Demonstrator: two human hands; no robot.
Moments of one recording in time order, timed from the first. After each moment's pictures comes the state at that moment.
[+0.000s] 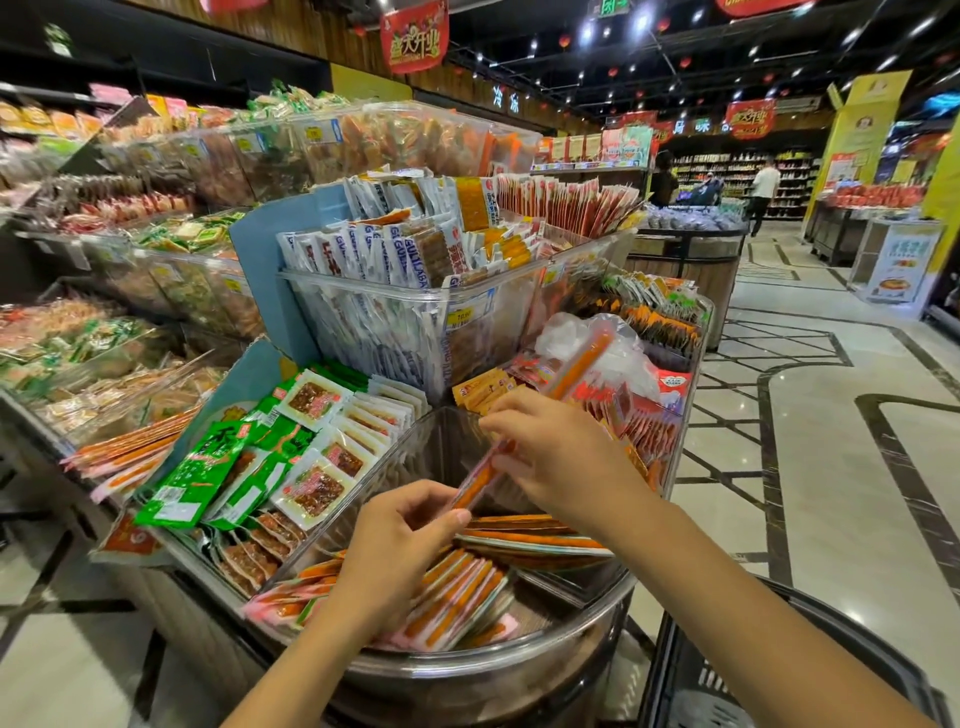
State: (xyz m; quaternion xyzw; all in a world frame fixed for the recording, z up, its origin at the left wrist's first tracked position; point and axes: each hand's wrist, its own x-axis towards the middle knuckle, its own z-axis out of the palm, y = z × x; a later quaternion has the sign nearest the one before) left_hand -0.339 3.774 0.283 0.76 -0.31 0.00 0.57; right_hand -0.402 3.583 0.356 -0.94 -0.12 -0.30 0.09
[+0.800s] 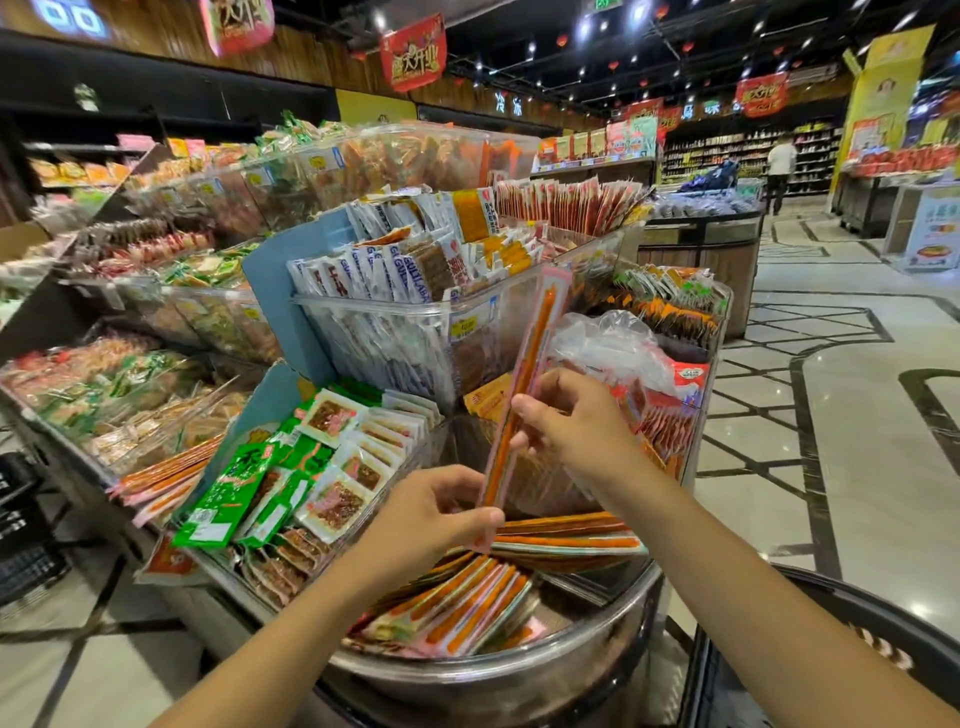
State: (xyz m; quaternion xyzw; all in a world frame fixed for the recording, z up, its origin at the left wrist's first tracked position) left_hand -0.325 3.766 0.318 0.76 -0.38 -0.12 0.51; right_hand -0.390 3.581 0.362 -0.71 0.02 -0.26 0.65
